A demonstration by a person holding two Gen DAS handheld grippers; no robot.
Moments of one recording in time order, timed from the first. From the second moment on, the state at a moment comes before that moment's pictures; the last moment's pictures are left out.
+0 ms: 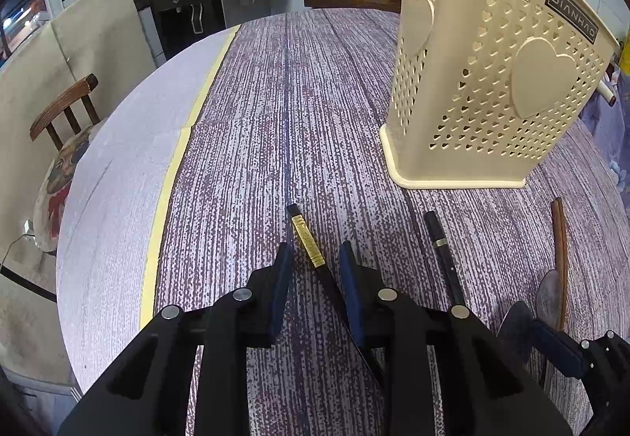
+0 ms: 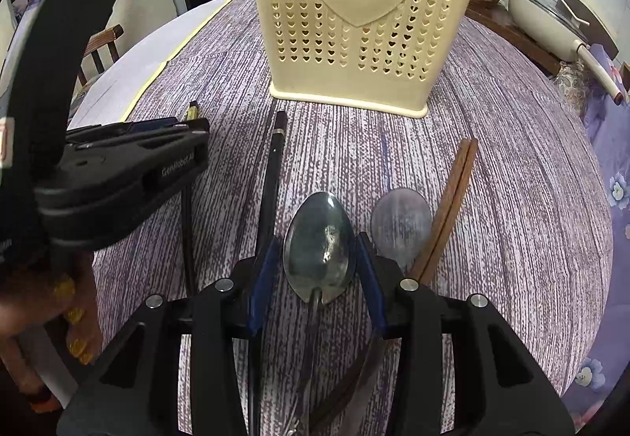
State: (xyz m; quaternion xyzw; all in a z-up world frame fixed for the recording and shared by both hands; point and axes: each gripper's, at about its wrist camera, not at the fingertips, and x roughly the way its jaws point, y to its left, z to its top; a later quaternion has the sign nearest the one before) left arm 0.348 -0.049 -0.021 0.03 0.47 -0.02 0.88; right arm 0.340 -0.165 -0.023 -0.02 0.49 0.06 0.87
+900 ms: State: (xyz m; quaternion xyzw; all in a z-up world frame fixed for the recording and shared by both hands) left arm 0.345 -0.044 -0.014 -0.03 0.47 -0.05 0.88; right arm 0.337 -0.192 -0.006 0.05 0.46 0.09 0.88
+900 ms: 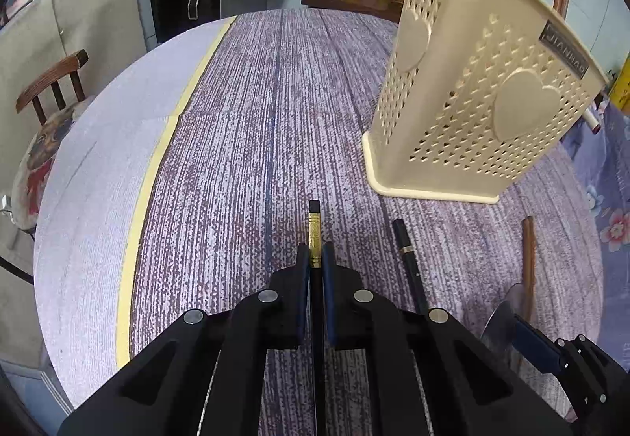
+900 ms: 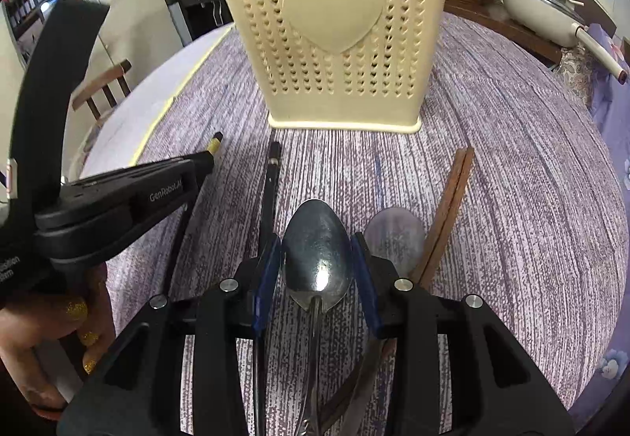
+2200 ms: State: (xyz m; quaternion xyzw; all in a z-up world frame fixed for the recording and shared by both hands) left arm 0.279 -0.035 0.117 -0.05 0.29 -0.12 0.95; right arm 0.304 -0.222 0.100 0.08 0.36 0.12 0.92
